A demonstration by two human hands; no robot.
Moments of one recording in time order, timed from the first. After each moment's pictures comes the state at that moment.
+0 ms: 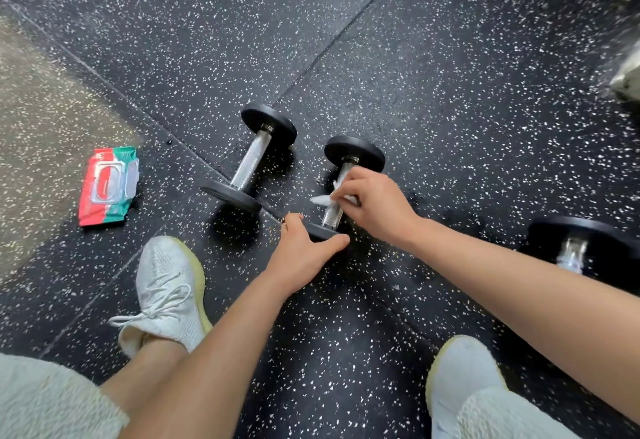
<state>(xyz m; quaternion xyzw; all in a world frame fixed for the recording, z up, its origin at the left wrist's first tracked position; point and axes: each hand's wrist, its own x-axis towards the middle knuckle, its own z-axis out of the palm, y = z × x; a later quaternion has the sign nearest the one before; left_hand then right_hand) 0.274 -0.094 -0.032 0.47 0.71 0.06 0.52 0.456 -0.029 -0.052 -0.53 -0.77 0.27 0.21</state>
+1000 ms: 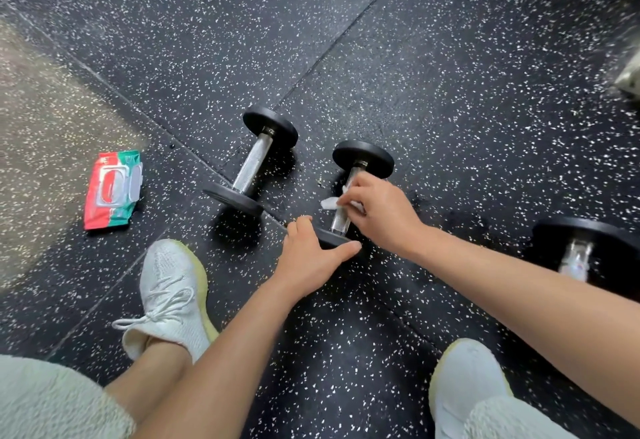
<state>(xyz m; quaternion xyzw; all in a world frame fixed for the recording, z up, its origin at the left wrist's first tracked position) 0.285 -0.095 -0.037 0.54 0.70 0.07 0.46 0.461 -0.042 -0.048 -0.55 -0.77 0.26 0.19</state>
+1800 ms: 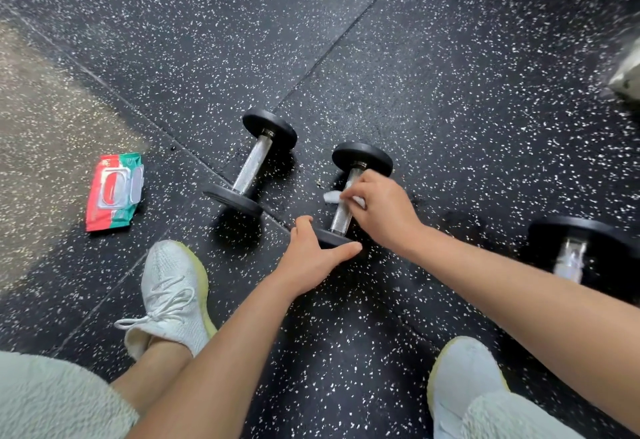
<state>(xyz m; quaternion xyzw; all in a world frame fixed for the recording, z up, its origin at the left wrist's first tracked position) 0.283 -0.093 -0.037 0.49 0.68 0.08 0.54 0.462 -0.041 -0.048 -0.59 -0.74 0.26 0.20</state>
